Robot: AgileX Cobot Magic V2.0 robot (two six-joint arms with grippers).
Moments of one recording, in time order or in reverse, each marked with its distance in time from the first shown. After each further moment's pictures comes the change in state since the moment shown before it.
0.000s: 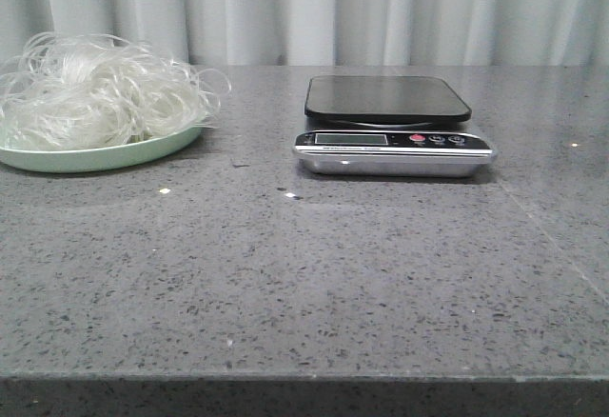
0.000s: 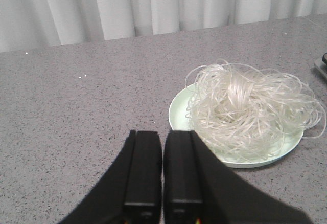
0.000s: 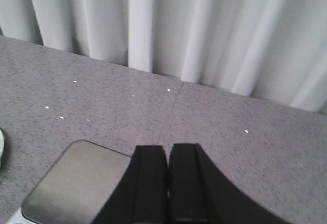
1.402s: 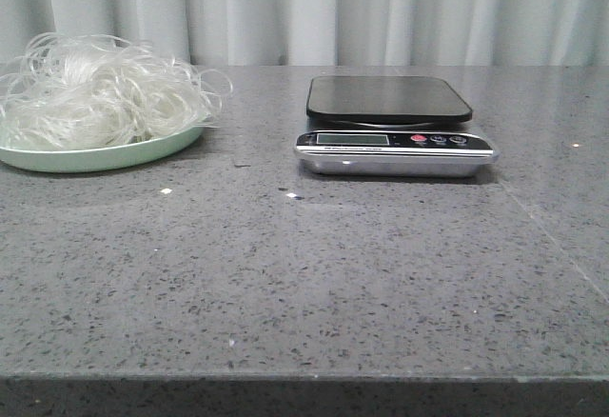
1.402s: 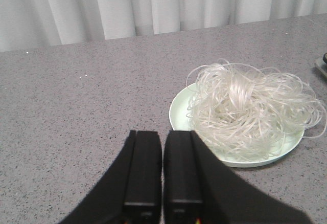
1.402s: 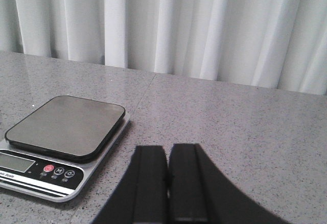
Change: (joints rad) left arm 0.000 0.000 0.000 0.000 0.002 0.000; right arm -0.017 -0.717 0.894 0.001 -0.442 0.000
